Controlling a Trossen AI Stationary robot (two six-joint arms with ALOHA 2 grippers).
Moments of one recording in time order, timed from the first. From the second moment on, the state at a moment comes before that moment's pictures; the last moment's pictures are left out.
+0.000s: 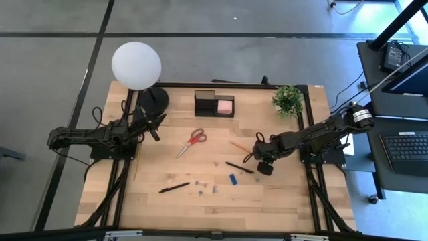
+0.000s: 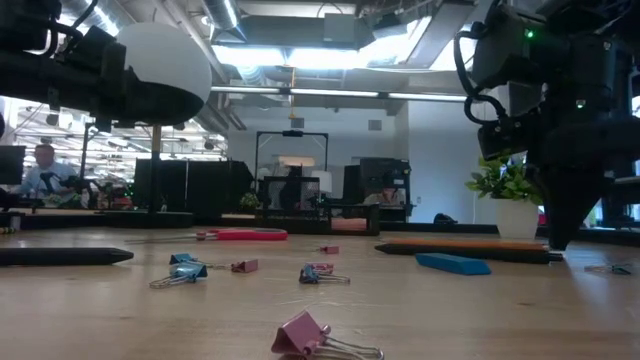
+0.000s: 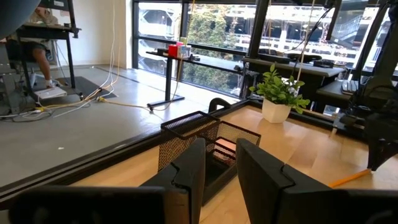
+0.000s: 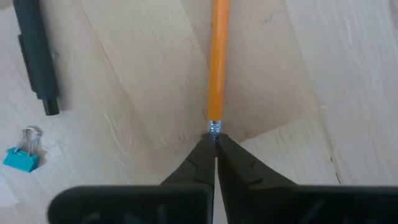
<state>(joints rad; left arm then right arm) 0.05 0.08 0.01 0.08 -0.62 -0.14 0.21 1.45 0.67 -0.63 0.06 0.62</state>
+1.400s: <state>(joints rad) 0.05 0.16 0.01 0.18 -0.29 -0.22 0.21 1.44 0.66 -0.58 0.07 0.57</state>
